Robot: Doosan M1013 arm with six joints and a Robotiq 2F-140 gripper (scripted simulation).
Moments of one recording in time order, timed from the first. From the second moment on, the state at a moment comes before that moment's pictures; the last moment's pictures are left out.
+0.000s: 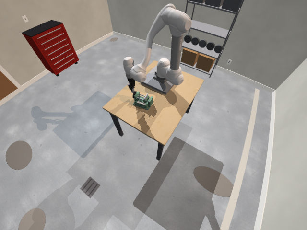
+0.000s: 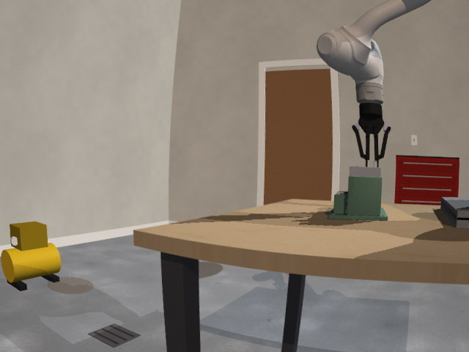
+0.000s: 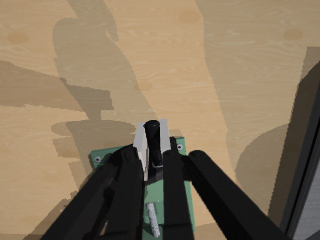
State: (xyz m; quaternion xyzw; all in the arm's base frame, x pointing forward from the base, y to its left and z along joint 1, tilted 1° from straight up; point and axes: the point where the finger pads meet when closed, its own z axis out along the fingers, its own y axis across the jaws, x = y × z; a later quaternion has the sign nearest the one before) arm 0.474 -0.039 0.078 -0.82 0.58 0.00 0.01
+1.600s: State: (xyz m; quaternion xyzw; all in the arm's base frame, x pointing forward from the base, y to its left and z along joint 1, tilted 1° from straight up) arm 0.526 -0.021 0.061 -0.82 0.58 -0.01 0.01
